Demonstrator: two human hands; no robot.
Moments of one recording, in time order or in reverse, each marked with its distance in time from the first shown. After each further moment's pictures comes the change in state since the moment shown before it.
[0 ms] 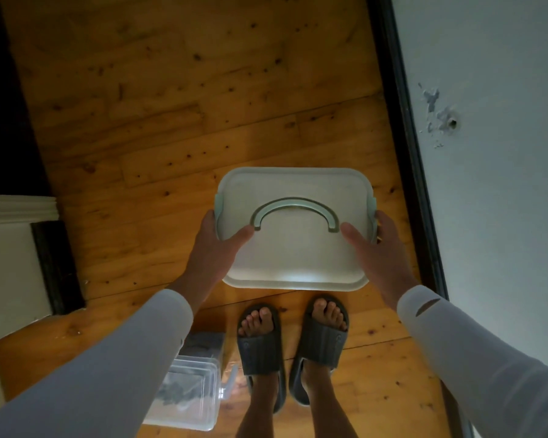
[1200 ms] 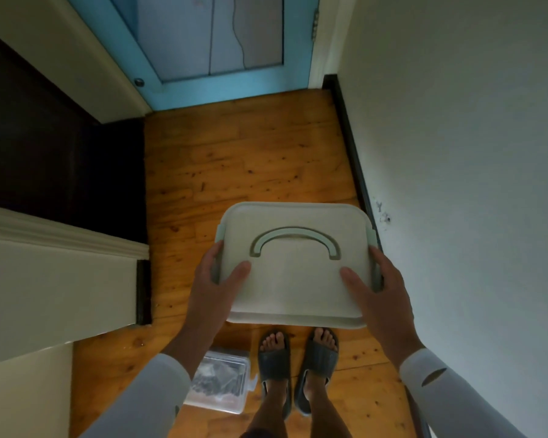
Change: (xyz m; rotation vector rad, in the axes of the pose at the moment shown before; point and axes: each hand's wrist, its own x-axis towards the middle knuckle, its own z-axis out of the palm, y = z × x) left_hand -0.259 0.139 -0.154 -0.181 0.196 0.245; right_hand -0.275 -0.165 -0.077 -0.018 0.098 -0.355
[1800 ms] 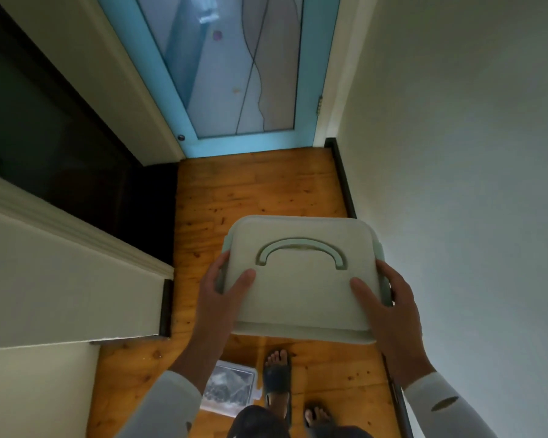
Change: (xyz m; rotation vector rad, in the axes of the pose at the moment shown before) left_hand -0.118 0.113 -0.081 -0.151 0.054 0.051; right_hand -0.121 -0.119 -0.058 0.146 0.082 -0.096
